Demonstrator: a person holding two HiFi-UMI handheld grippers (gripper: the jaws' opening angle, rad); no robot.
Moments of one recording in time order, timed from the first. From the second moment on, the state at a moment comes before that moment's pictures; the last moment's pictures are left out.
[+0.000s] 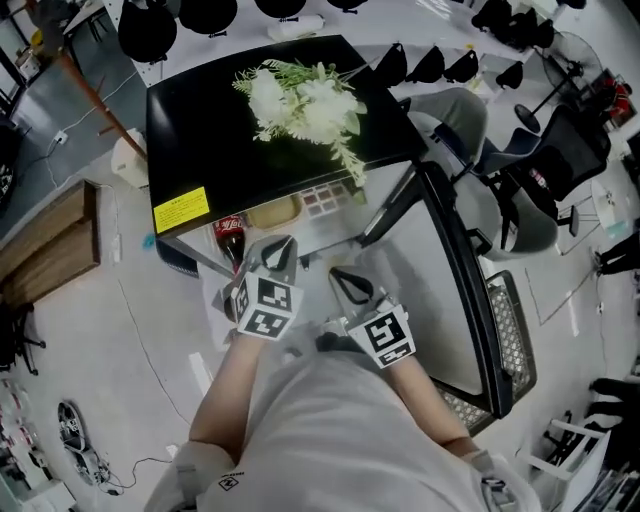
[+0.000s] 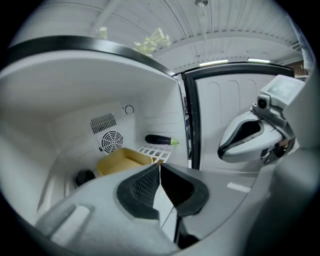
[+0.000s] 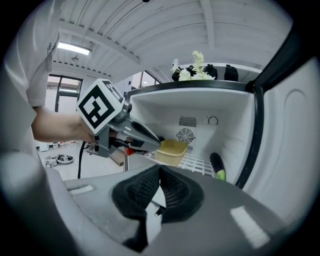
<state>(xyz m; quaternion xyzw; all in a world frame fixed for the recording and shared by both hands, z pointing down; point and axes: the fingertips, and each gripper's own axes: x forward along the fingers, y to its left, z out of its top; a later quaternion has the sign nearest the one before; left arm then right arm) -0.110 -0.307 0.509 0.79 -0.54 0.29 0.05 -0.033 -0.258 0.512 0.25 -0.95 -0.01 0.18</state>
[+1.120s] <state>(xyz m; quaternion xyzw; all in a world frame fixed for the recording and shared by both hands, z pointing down) -0.231 -0.131 0.499 0.72 -0.67 0.16 0.11 -0.121 -0.202 0.482 0.13 -0.98 -0.02 0.13</state>
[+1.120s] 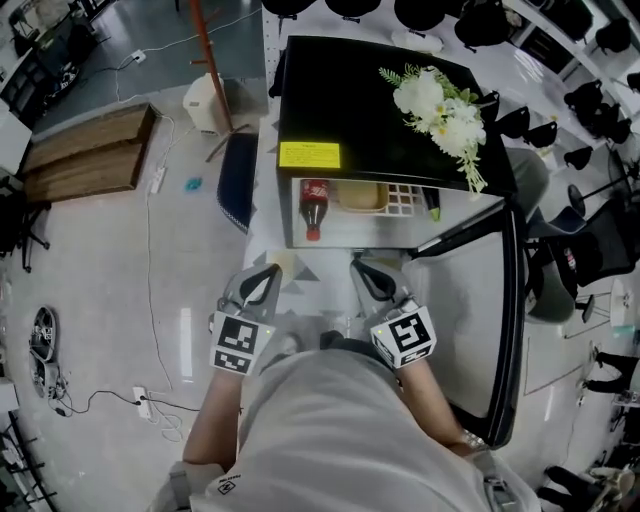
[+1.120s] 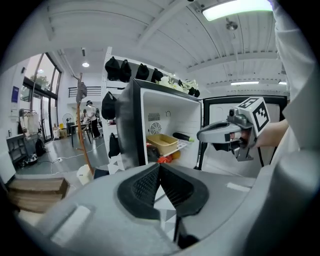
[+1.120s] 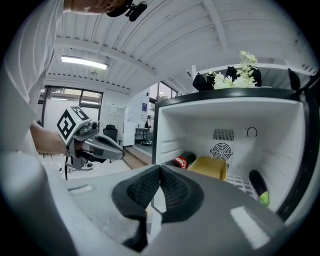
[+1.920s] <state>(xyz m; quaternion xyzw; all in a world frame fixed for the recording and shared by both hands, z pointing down) -0.243 -0.120 0.481 0.72 -0.68 0.08 0.09 -0.134 -0.179 0.468 0.08 -0.99 -0.04 0.11</state>
